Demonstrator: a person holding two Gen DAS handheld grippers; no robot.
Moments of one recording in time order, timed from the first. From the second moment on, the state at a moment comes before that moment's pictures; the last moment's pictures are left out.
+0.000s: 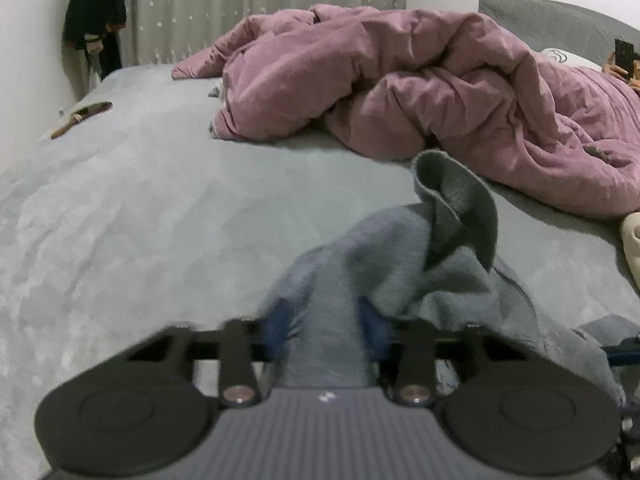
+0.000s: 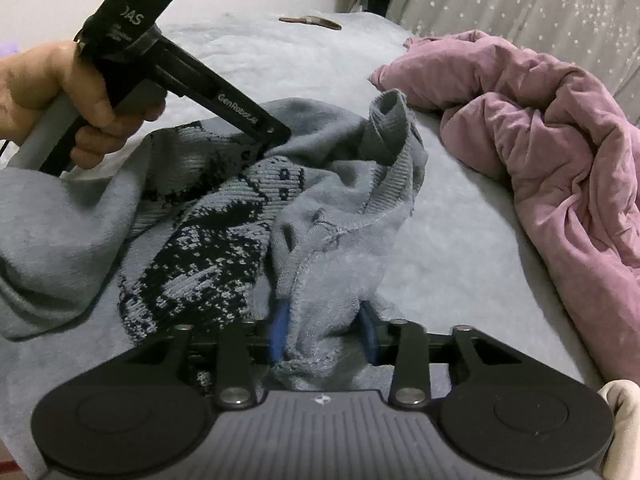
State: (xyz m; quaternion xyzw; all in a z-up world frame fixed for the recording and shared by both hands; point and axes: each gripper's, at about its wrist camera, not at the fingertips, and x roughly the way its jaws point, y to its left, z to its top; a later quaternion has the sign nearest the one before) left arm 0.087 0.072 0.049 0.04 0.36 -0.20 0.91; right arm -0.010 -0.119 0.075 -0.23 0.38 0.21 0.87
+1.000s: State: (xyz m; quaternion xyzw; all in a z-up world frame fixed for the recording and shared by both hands) left arm -0.013 0.144 0.128 0.01 0.32 -0.16 0.93; right arm -0.006 -0.175 0.107 -0.17 0.32 0.11 0.93
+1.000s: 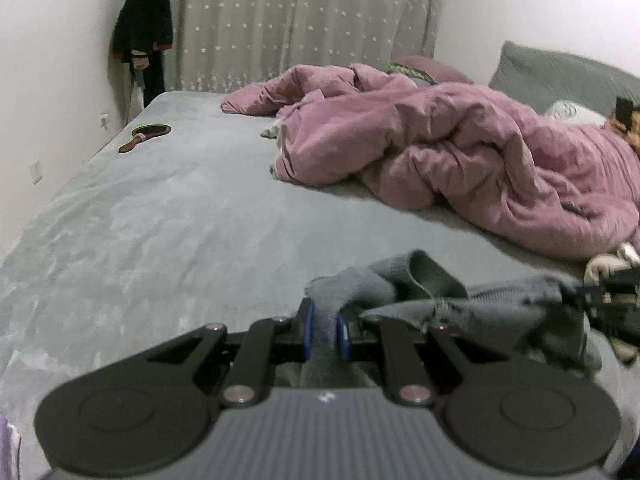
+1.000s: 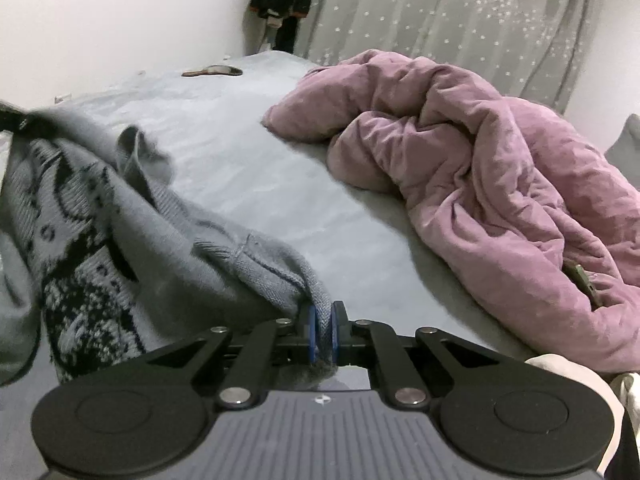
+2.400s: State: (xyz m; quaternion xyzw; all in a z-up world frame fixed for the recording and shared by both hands) left arm 0.055 0.055 0.068 0.18 0.33 -0.27 0.88; right arm 0.025 -0.212 0.102 -0.11 0.36 0.05 0.93
